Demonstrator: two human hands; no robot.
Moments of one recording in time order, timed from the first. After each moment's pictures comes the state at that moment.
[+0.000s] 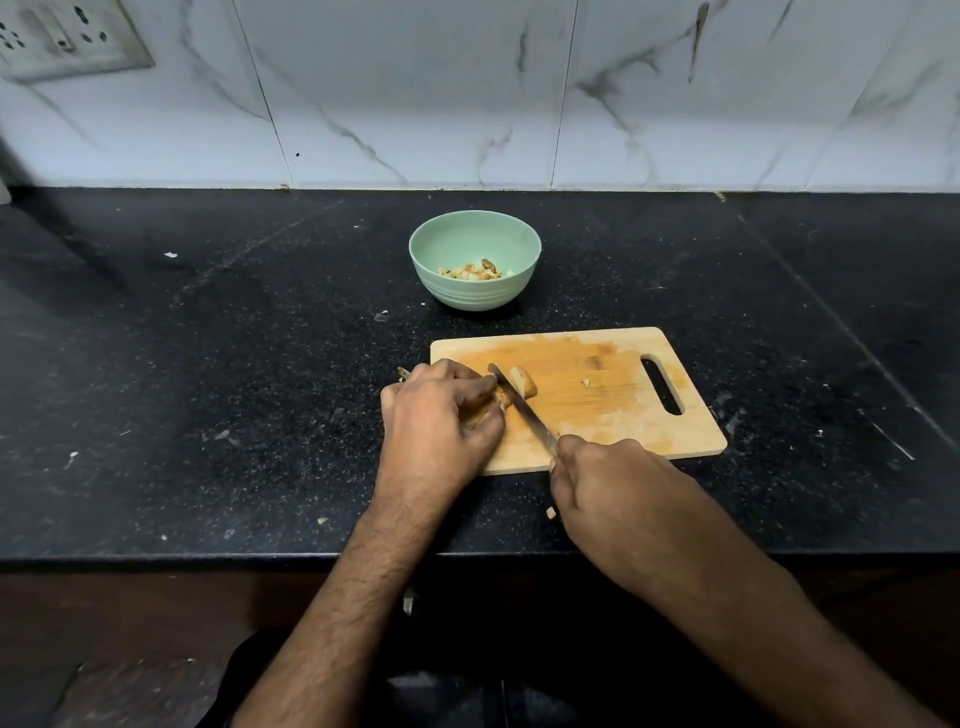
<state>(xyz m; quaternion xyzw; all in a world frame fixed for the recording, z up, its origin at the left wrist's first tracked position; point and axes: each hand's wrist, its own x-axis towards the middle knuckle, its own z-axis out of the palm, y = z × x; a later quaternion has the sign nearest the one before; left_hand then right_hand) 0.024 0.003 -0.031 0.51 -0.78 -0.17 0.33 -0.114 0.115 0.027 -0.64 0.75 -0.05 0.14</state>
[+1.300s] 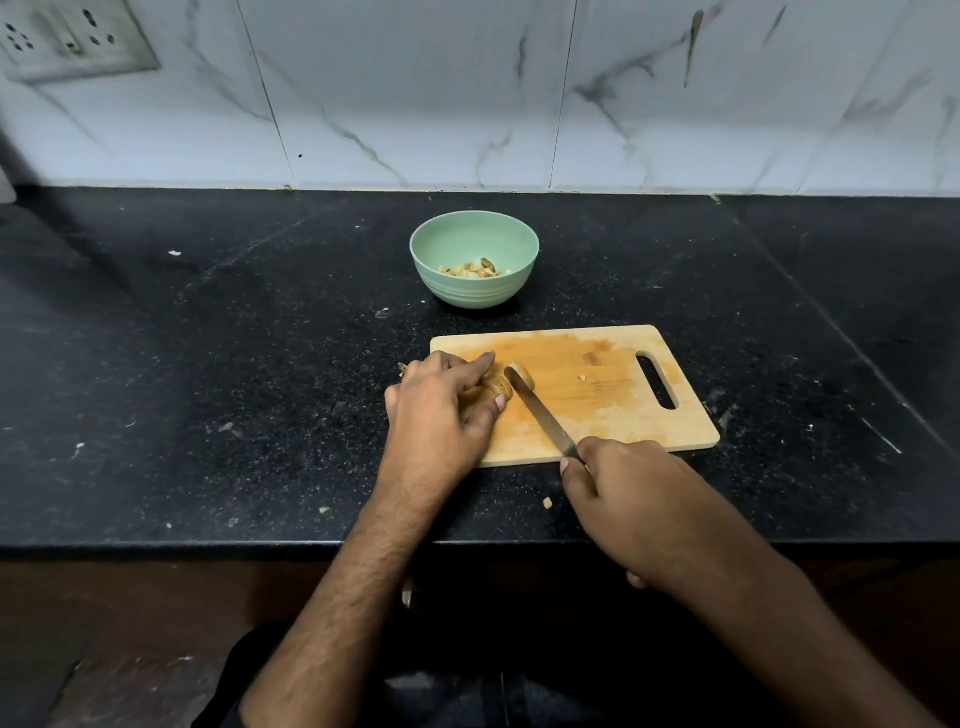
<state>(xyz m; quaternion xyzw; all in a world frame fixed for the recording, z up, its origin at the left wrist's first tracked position) 0.022 0.003 -0.033 0.52 -0.77 -0.20 0.31 -0.123 0.123 0.030 -0.61 0.77 -0.04 0.18</state>
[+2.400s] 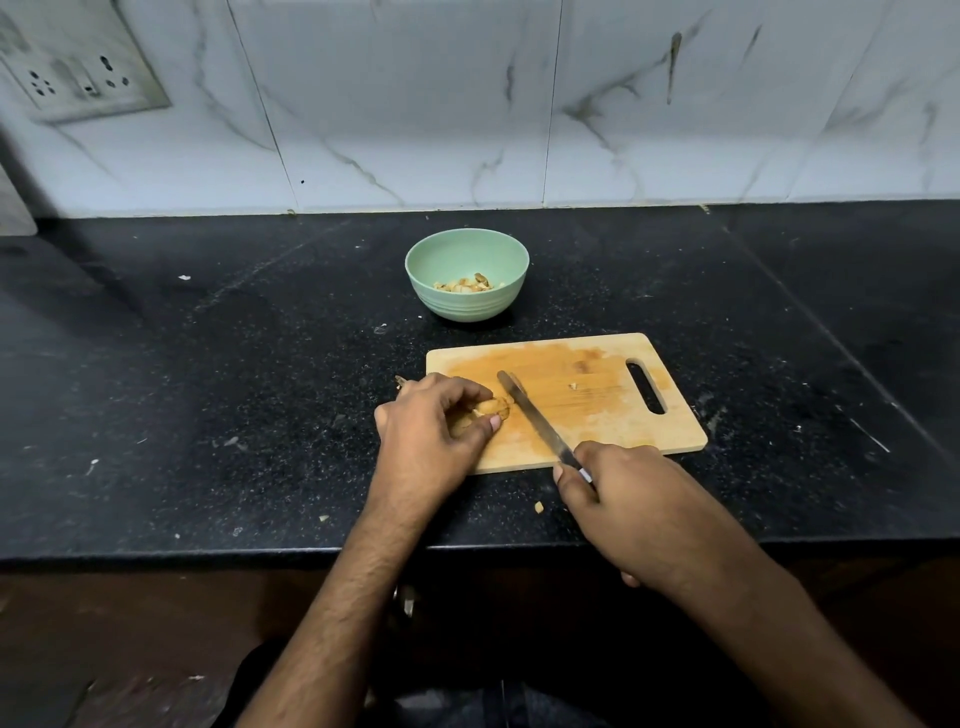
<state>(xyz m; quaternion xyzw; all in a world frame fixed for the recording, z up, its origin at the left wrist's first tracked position) 0.027 0.011 -0.032 0.51 -0.74 -0.24 0.35 -0.134 0.129 0.026 -0.61 0.77 -0.07 0.18</state>
